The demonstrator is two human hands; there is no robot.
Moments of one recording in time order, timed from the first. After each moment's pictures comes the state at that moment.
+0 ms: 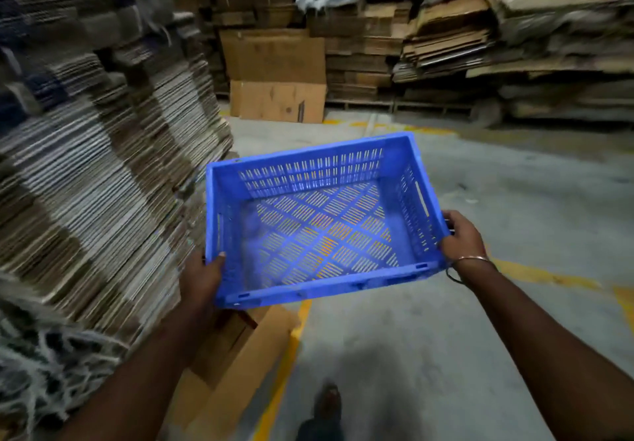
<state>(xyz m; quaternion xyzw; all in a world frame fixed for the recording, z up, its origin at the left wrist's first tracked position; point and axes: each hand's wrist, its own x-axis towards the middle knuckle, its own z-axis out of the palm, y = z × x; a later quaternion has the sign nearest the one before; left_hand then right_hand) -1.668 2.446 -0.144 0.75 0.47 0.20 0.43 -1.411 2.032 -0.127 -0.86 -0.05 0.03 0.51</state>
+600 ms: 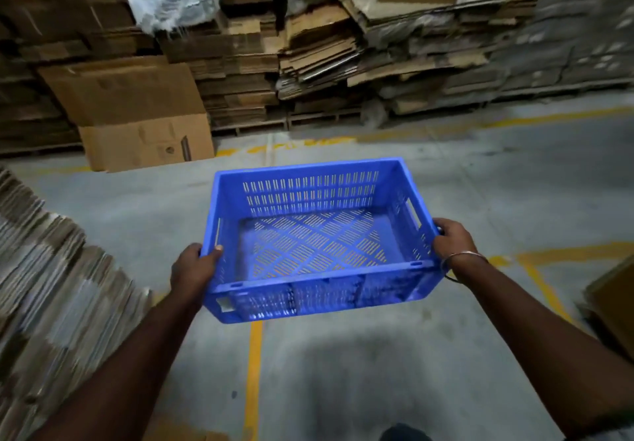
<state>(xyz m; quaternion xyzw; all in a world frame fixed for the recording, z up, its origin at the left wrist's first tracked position) -1.220 2.435 -0.128 0.86 0.32 0.06 0.40 -1.141 1.944 -0.131 -0.89 0.14 0.00 0.43</state>
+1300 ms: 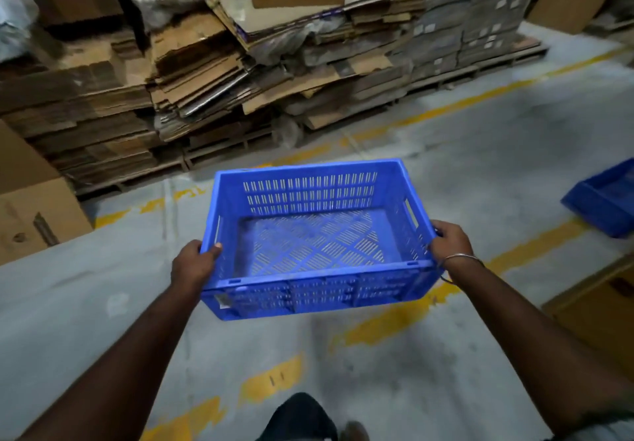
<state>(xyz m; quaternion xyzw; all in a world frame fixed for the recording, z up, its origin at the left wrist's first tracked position) -0.675 2.195 -0.143 0.91 0.19 -0.03 0.37 -0.764 1.703 -0.166 -0.85 0.27 -0.06 0.44</state>
